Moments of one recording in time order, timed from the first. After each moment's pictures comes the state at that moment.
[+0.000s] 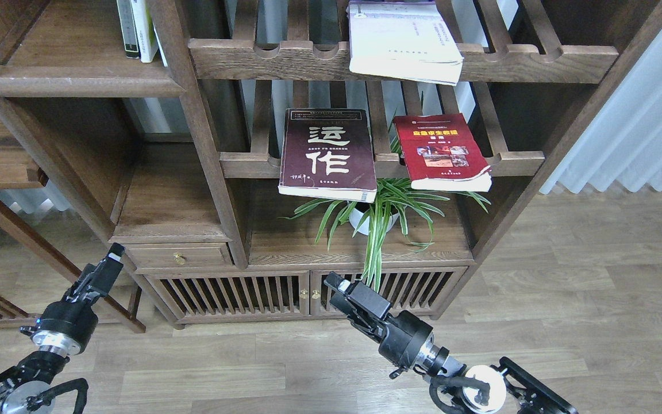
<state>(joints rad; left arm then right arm) -0.20 0.33 -0.77 -0.69 0.00 -0.49 -0.49 0.06 -0.03 0.91 1.03 0.16 0.58 -0.30</state>
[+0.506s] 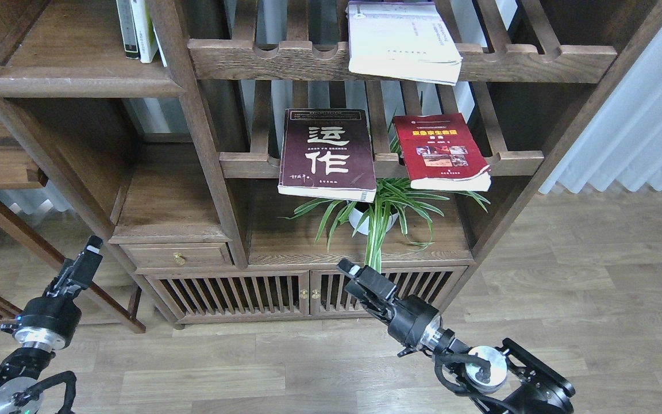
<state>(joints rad) -0.18 0.34 -0.86 -0.67 0.00 -0.49 -0.49 0.19 -0.03 0.97 0.80 0.20 0.58 -0.29</state>
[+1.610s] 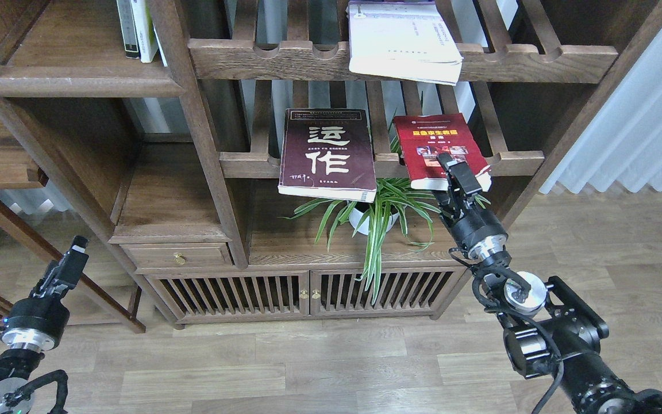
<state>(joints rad) -0.19 0.34 -0.91 -0.66 0.00 -0.49 -0.49 0.39 -0.05 1.26 0.72 0.35 0.35 -0.10</state>
